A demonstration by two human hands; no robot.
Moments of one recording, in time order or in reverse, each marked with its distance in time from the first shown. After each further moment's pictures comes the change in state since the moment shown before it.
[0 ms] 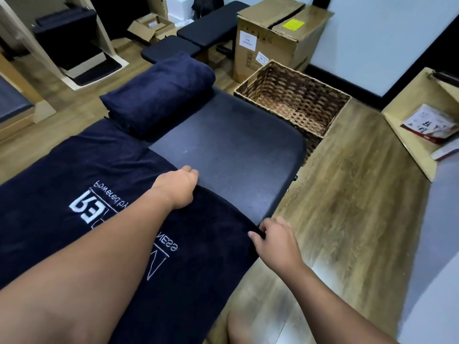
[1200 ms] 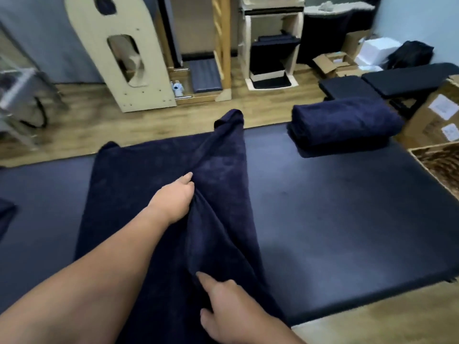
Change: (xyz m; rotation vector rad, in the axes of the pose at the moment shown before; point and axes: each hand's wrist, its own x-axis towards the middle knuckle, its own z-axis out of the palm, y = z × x) left_hand -0.296 -0.159 0.091 -0.226 0.070 -0.744; right_hand -0.171 -0.197 0.083 -0.269 -1.013 -0.788
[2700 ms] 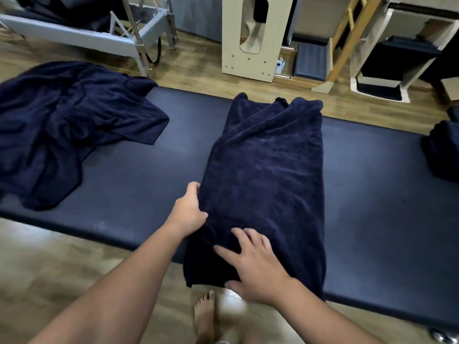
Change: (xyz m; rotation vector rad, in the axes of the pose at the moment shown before) left_hand -0.274 -0.143 0.103 -1.085 0.121 -0.696; right_hand 0.056 -0.087 0.162 -0.899 0.055 -0.512
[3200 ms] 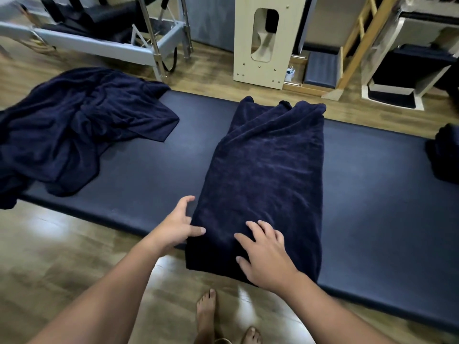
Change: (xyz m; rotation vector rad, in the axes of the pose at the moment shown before) left_hand -0.067 -0.027 -0.008 -0.395 -0.208 -0.152; right_hand -0.026 0.016 0.009 0.075 0.110 0.127
